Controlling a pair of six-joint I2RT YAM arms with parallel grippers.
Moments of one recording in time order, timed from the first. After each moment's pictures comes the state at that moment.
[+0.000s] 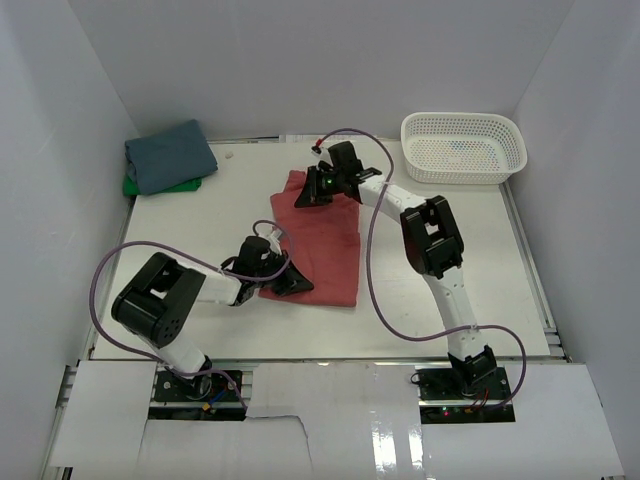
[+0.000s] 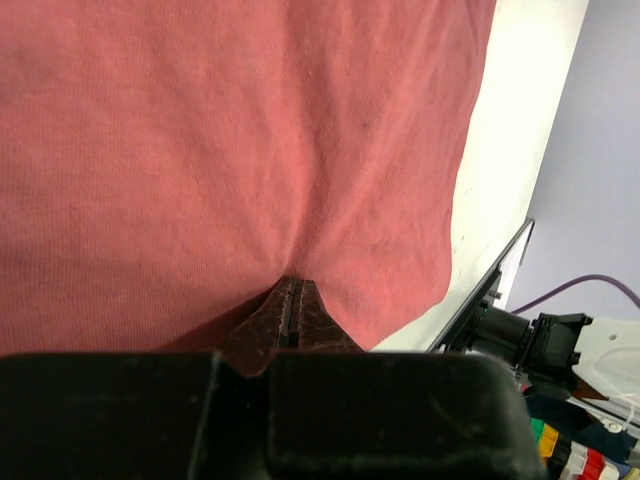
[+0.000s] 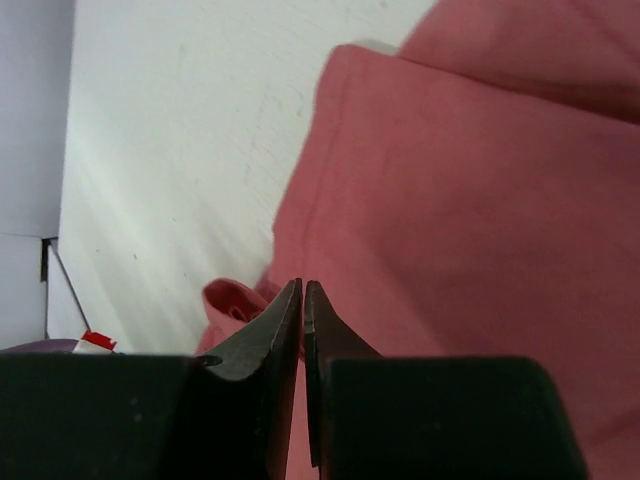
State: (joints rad) left arm -0.49 1.65 0.51 0.46 0.50 -0.89; right arm 0.56 2.43 1.98 -0.18 -0.62 0.52
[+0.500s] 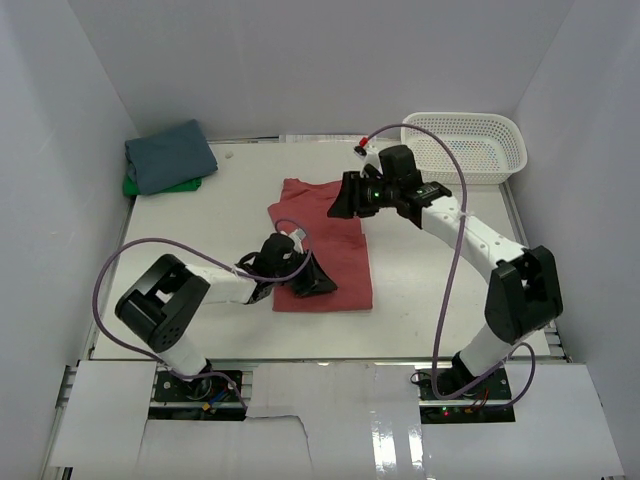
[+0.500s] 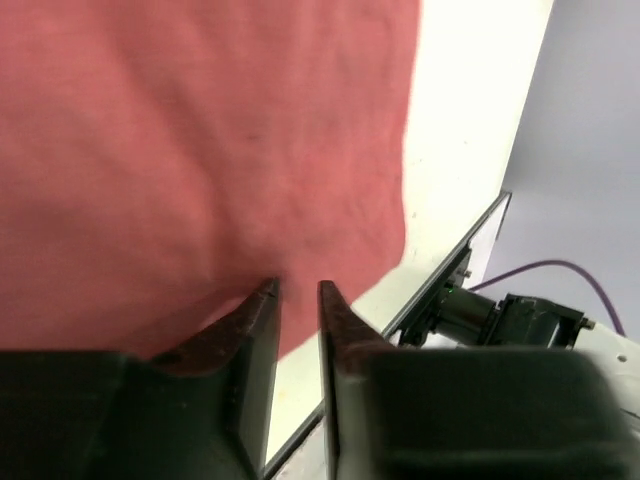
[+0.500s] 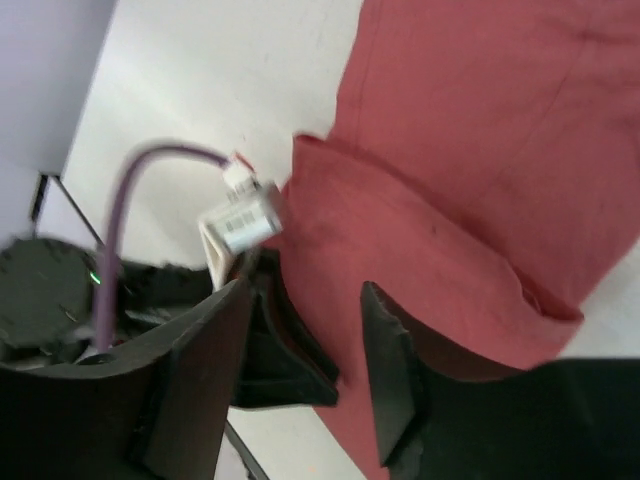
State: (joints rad) left arm -0.67 1.64 0.60 0.39 0.42 -1.01; right arm 0.51 1.67 1.36 -0.30 -0.50 0.37
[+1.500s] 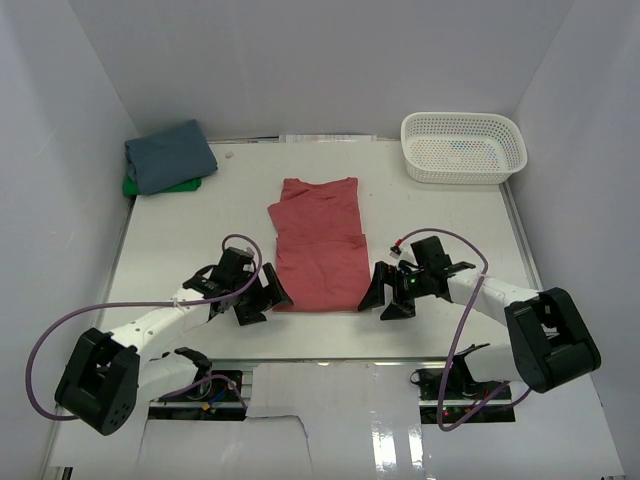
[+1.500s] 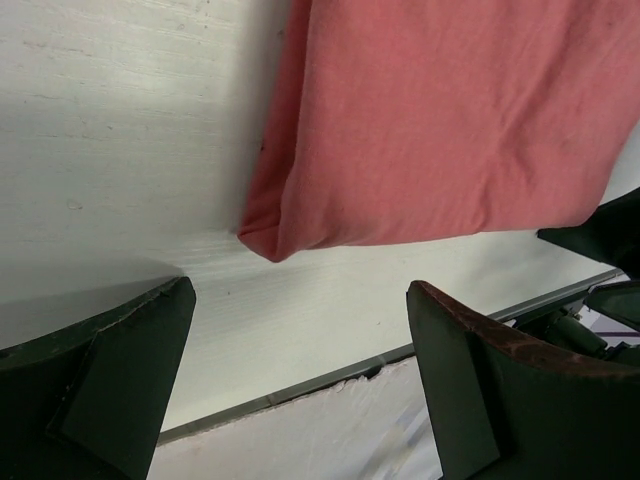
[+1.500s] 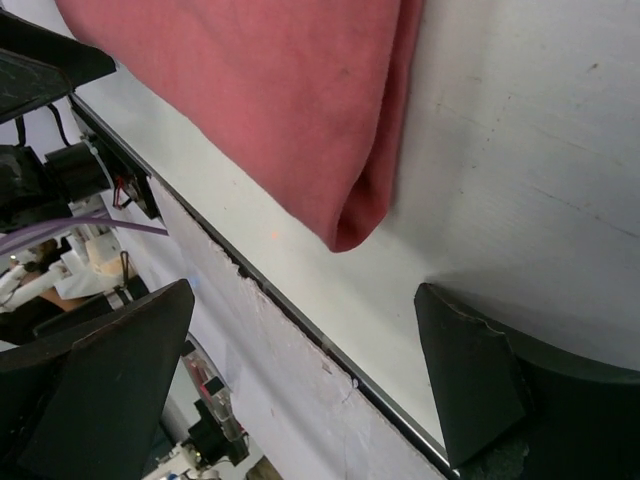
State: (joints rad) left arm -0.50 1.10 0.49 -0.39 0.23 -0.90; right arm 0.41 1.32 0.53 -0.28 -0.72 0.54
